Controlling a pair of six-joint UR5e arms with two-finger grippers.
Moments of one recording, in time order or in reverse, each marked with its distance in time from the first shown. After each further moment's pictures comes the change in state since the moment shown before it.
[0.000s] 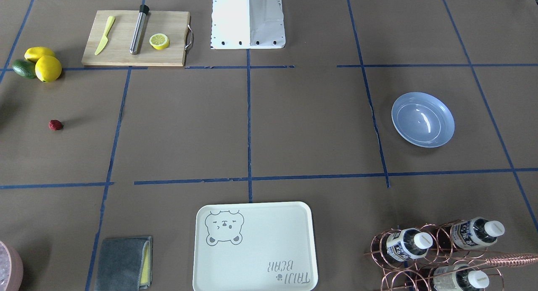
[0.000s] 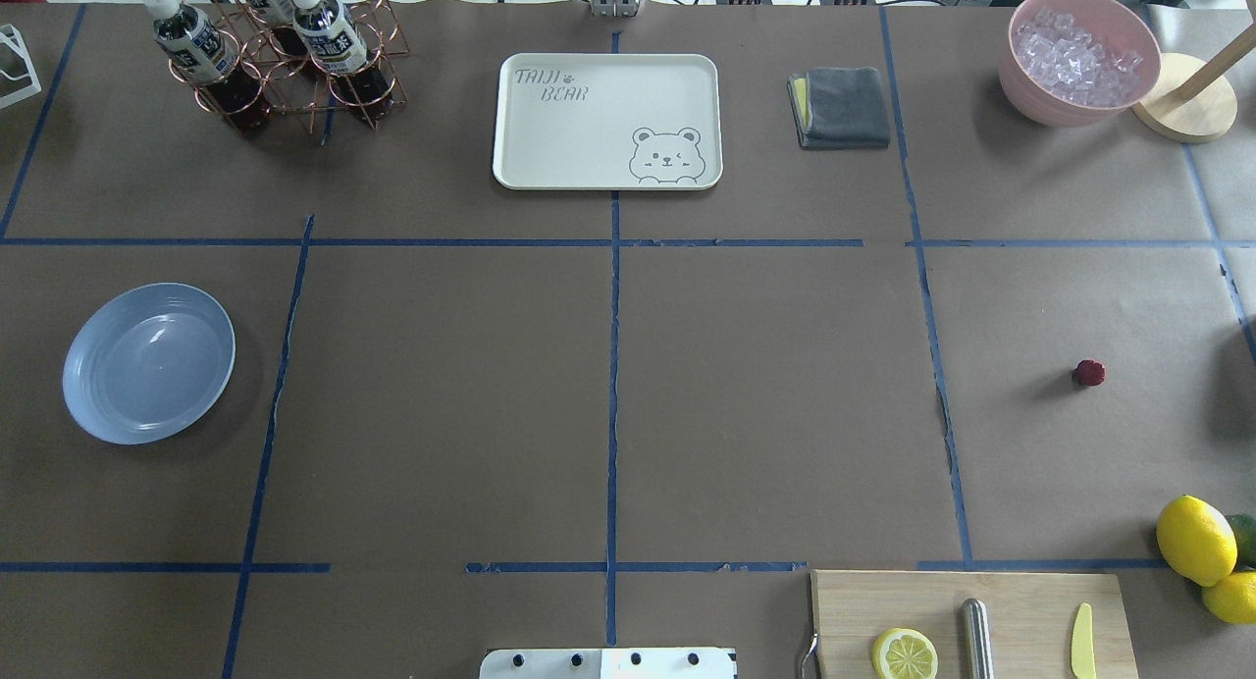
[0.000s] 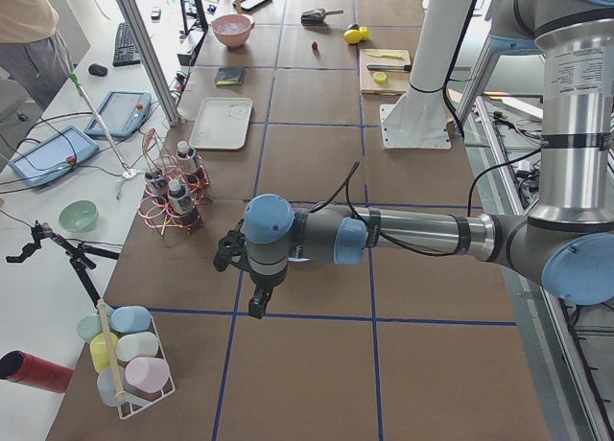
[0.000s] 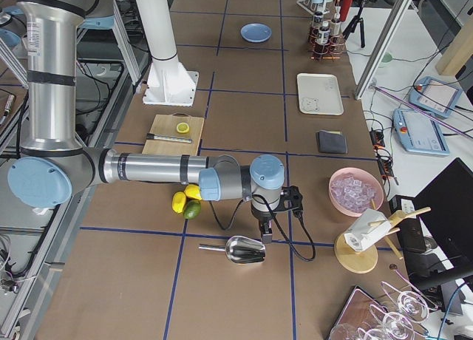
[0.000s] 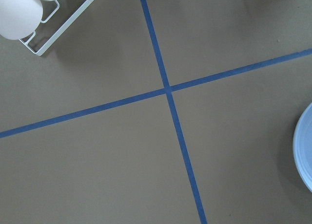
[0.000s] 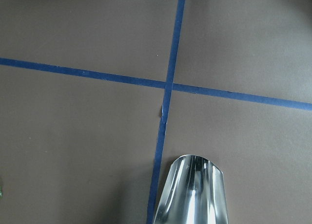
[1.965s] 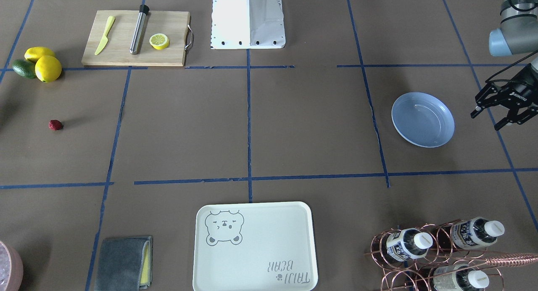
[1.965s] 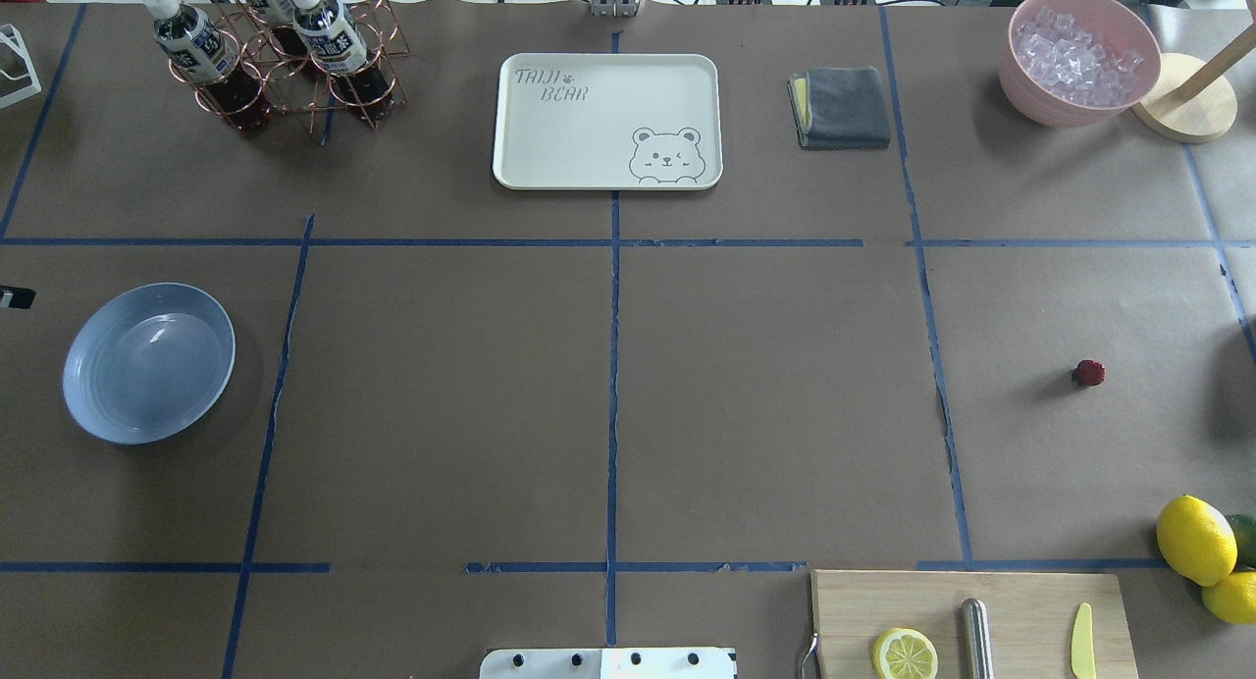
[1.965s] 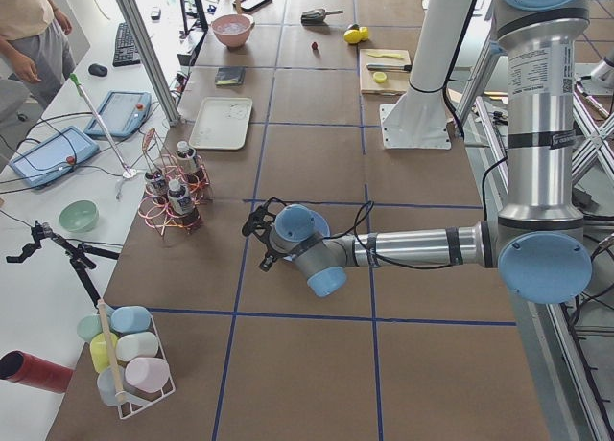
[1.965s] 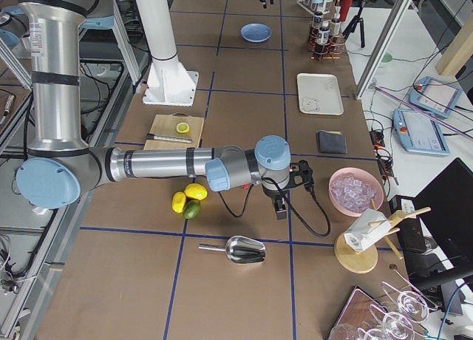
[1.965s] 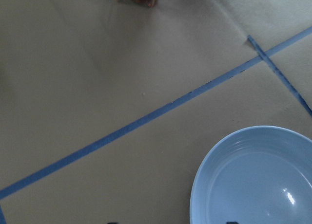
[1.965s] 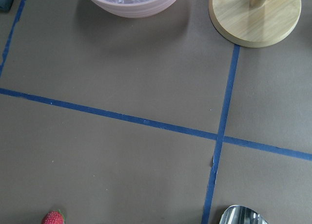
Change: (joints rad) left arm 0.437 0.026 0.272 -1.064 0.044 -0.675; right arm -0.001 0.039 0.029 0.105 0.095 0.067
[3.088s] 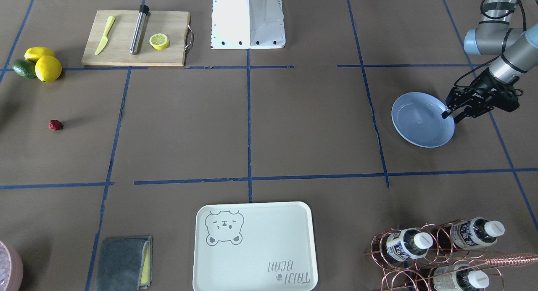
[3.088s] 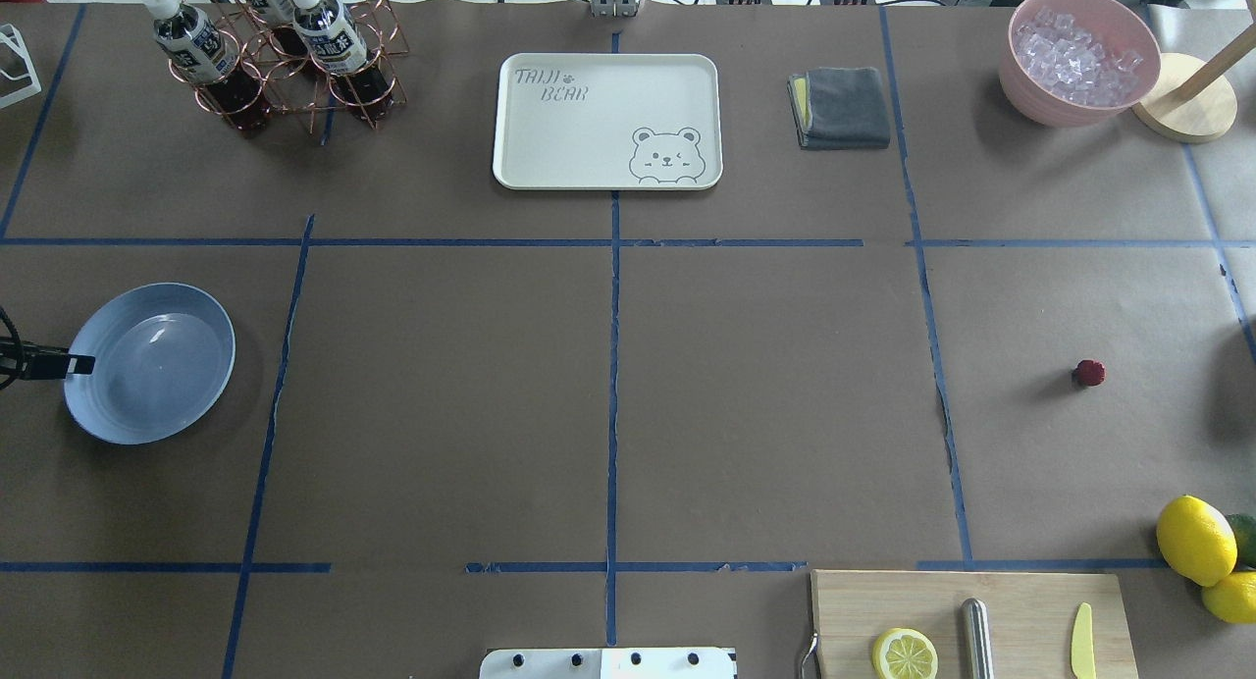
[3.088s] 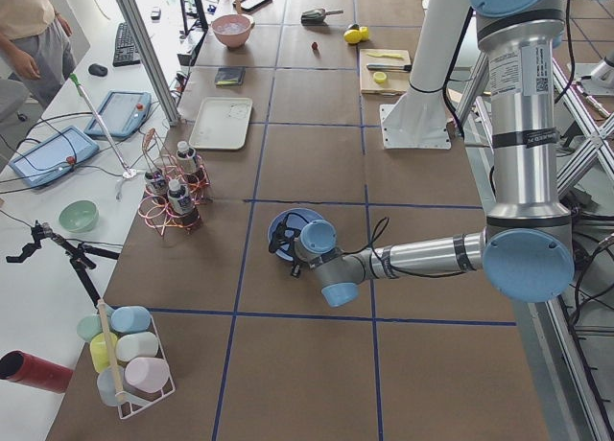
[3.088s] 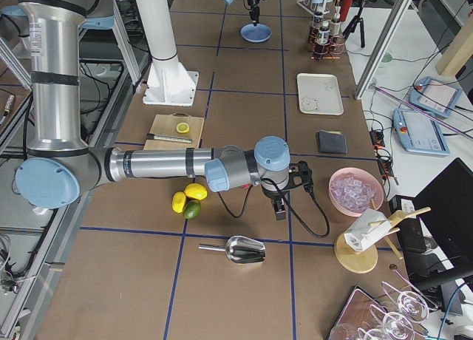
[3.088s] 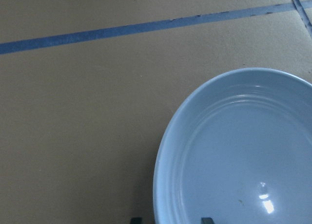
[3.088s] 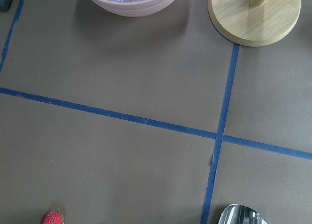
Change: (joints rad) left arm 0.208 0.034 0.062 -0.179 0.120 -0.314; right arm 0.000 -0.002 0.001 -0.001 -0.001 -0.001
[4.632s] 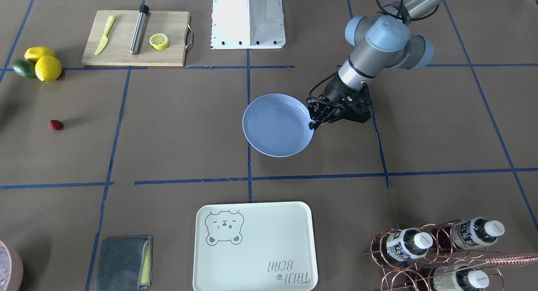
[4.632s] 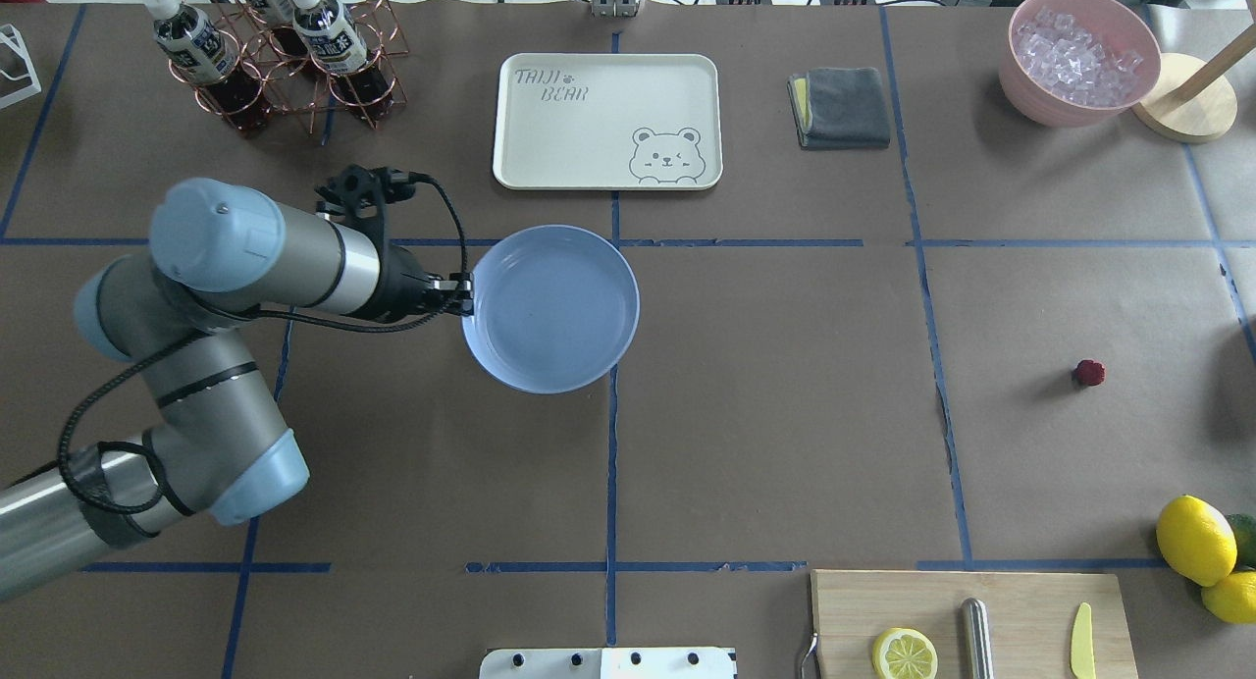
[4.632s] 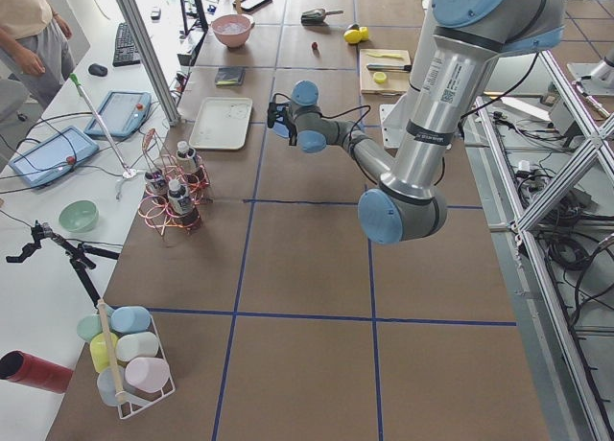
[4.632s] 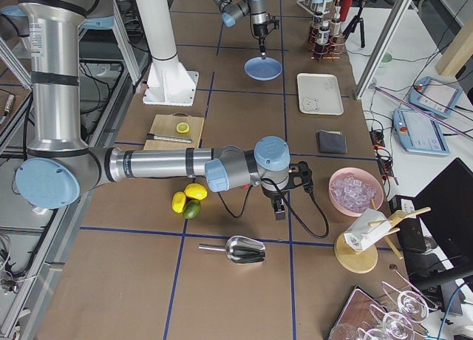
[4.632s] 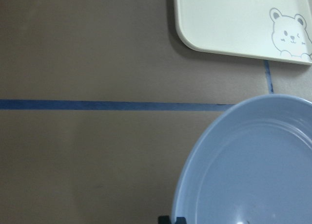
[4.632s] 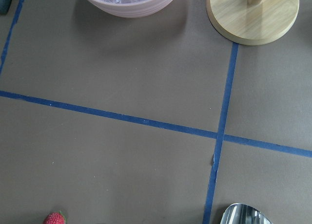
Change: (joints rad) left arm 0.373 -0.578 -0.280 0.689 0.289 -0.512; right arm 0.000 0.001 0.001 0.001 0.001 0.021
